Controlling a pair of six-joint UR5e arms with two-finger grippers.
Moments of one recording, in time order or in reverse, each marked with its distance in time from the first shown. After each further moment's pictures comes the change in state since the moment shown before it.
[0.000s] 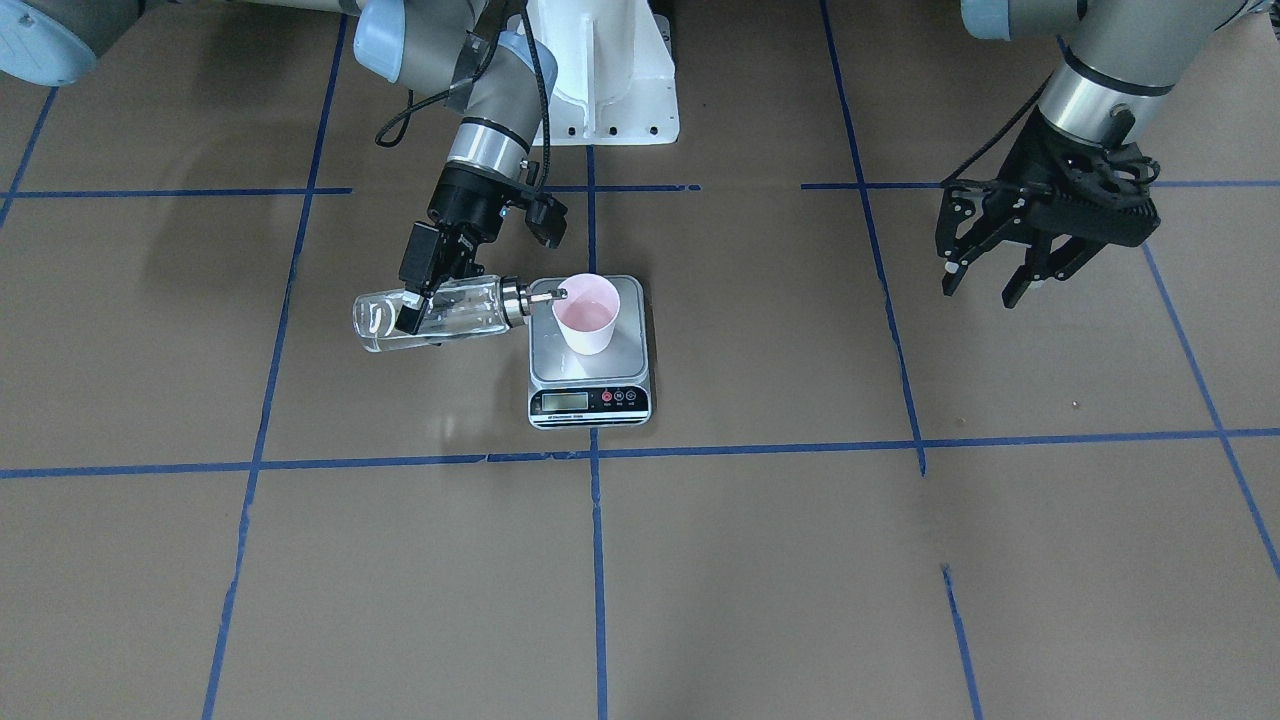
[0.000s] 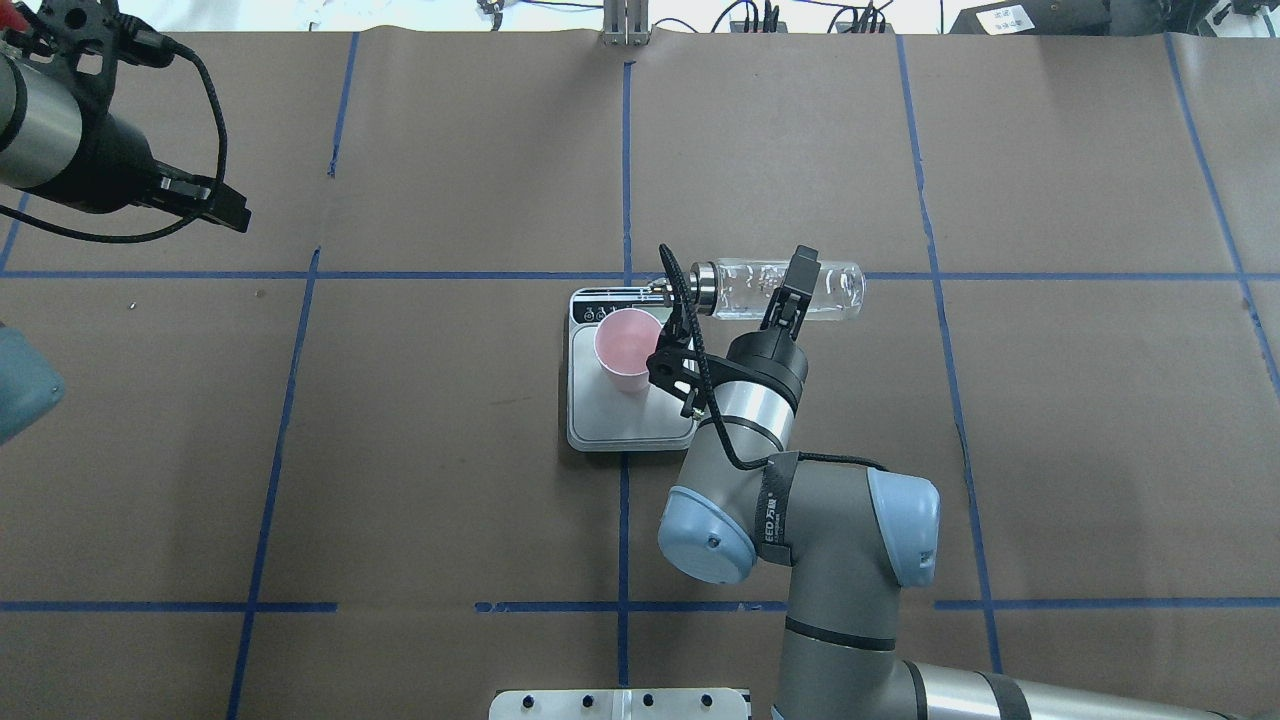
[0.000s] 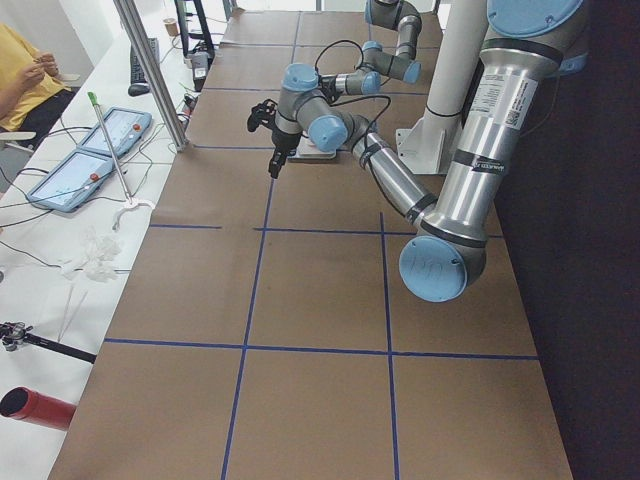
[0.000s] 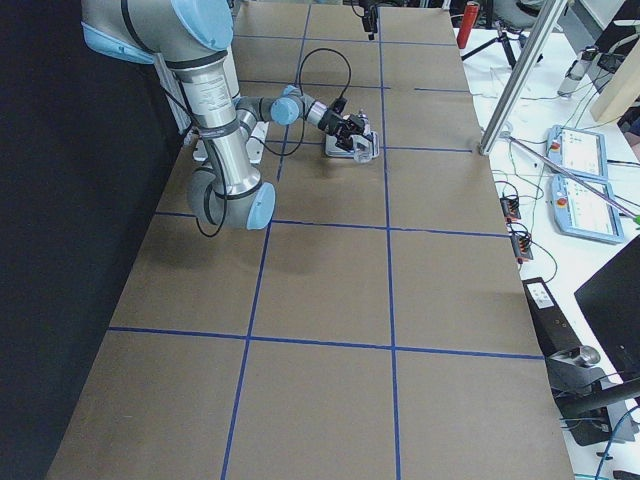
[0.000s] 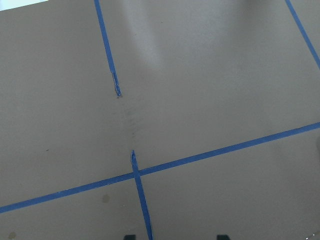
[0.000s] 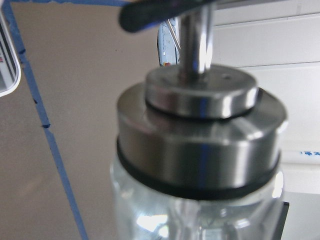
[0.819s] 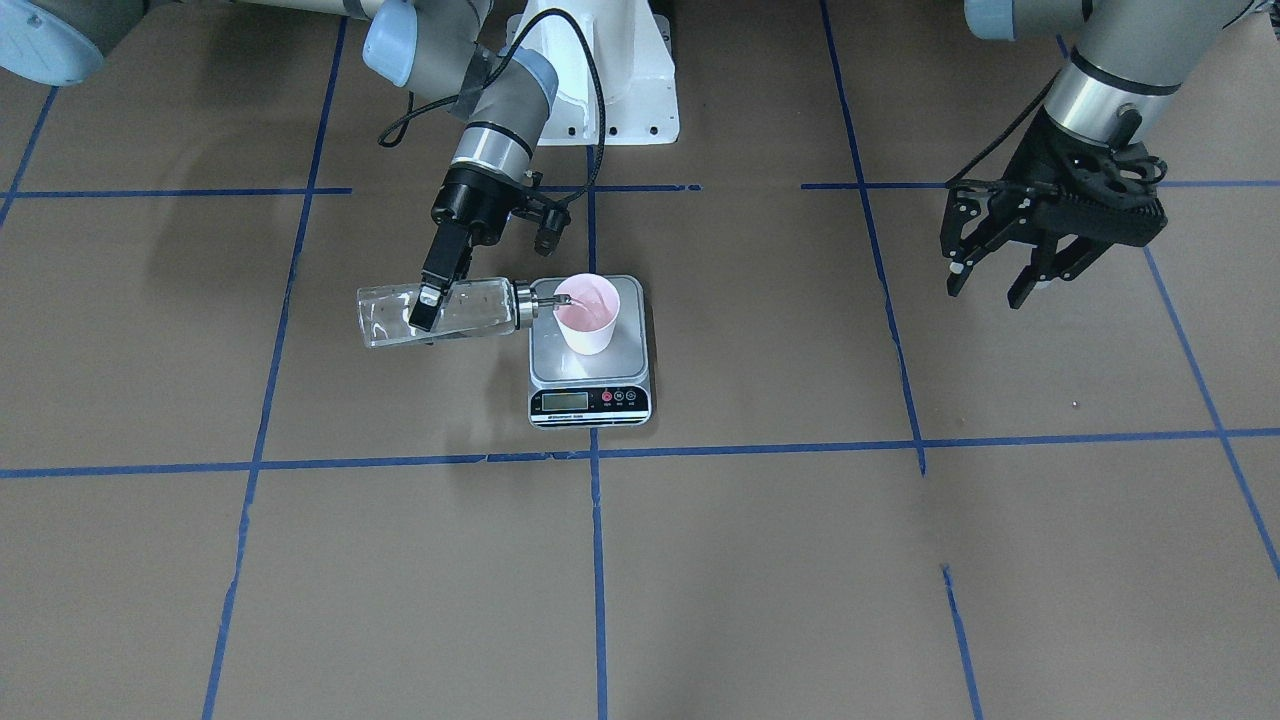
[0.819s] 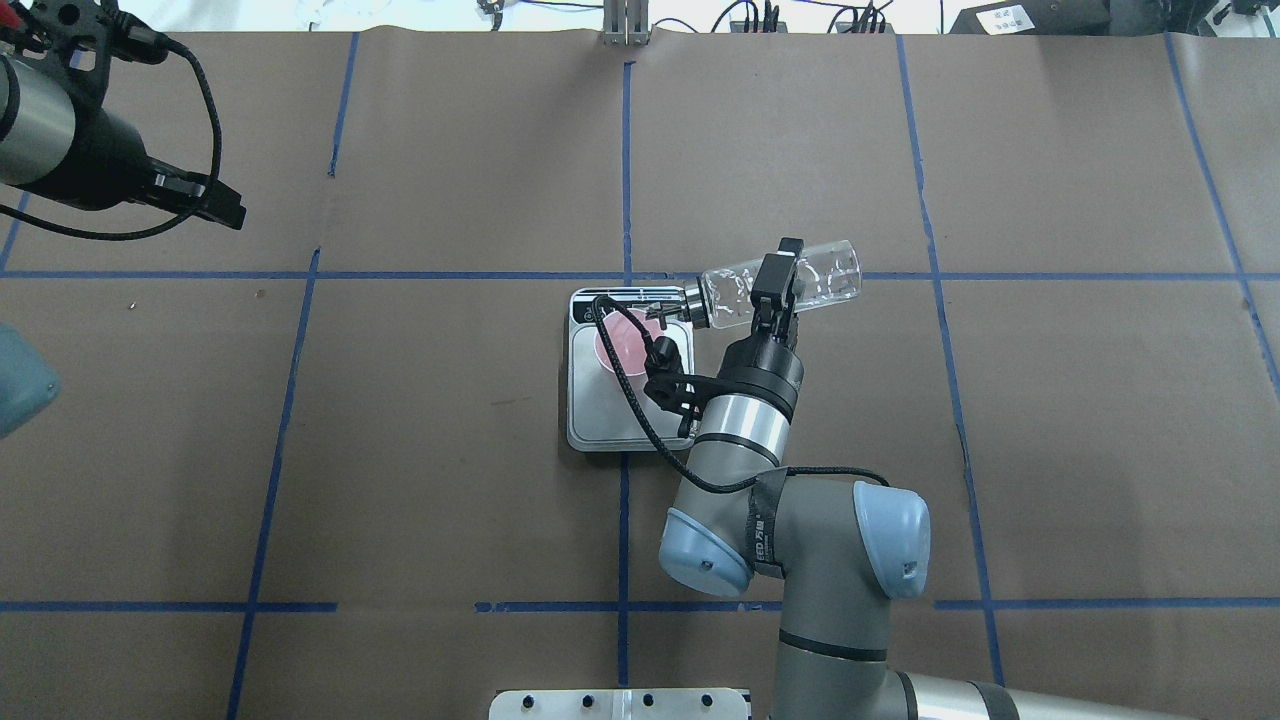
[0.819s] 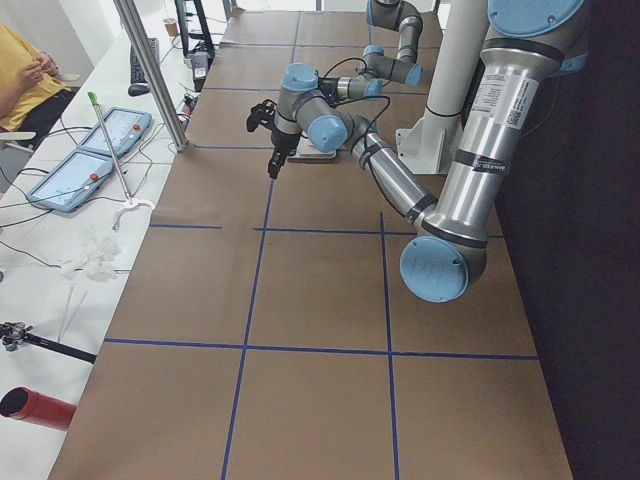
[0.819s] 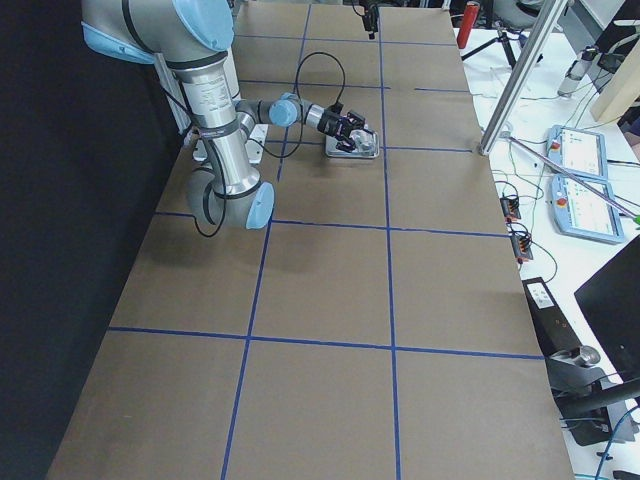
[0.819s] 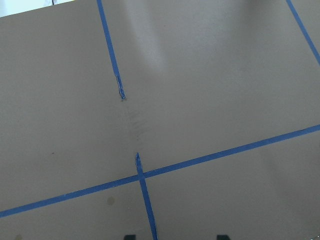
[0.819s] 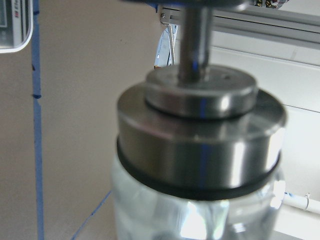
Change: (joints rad) left arm -0.003 0.002 0.000 0.001 -0.001 0.003; right arm -0.021 -0.002 -0.015 -0.066 -0.135 -0.208
